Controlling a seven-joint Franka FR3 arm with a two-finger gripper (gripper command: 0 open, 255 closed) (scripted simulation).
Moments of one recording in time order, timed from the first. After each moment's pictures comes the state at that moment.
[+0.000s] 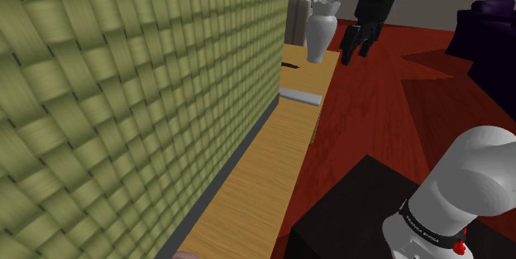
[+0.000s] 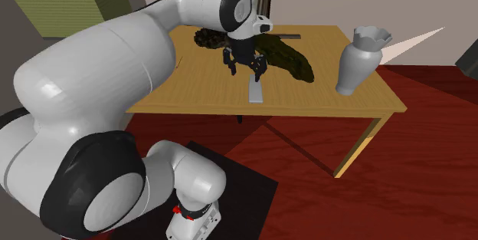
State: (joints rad) arm -0.02 -0.74 -0.01 -2.30 -0.06 1.65 0.00
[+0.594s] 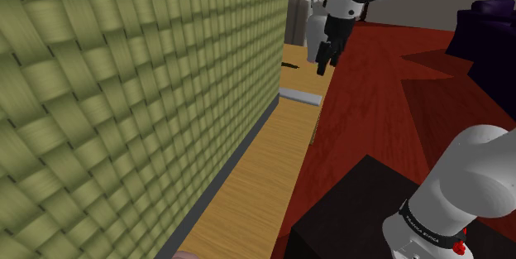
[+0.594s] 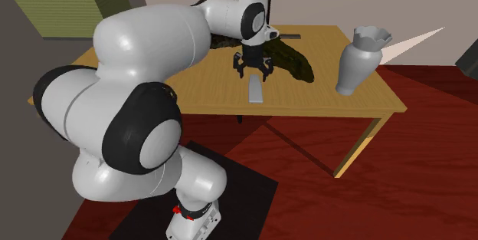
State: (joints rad) arm 0.03 -0.50 -0.06 -2.27 -0.06 1.82 -0.17
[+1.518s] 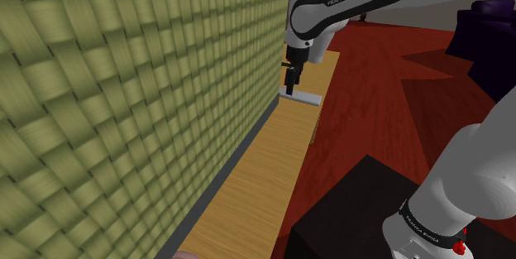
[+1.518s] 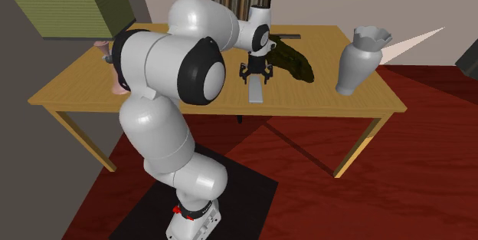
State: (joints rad) arm 0.10 -0.10 -0.08 -2.13 -0.02 2.03 -0.43
